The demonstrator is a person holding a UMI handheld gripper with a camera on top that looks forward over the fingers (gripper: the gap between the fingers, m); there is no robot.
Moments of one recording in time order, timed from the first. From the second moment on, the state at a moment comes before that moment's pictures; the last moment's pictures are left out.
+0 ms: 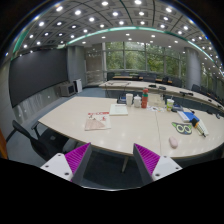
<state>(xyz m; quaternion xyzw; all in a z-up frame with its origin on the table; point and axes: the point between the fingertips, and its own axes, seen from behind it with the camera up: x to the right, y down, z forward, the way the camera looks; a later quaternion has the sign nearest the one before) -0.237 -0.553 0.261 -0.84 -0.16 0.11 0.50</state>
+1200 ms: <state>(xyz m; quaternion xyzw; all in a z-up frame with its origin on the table) 0.082 -0.227 0.008 -0.88 -0.05 0.00 0.46</state>
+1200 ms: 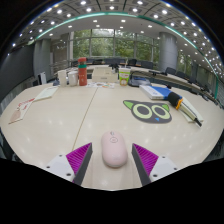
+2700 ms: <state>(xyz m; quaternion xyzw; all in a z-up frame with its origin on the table) 0.231 -0.009 0.053 -0.88 -0.03 0.01 0.47</state>
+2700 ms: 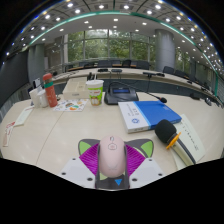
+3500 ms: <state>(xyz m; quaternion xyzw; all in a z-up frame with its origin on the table) 0.225 -0.130 0.104 -0.90 -0.01 0.00 0.43</state>
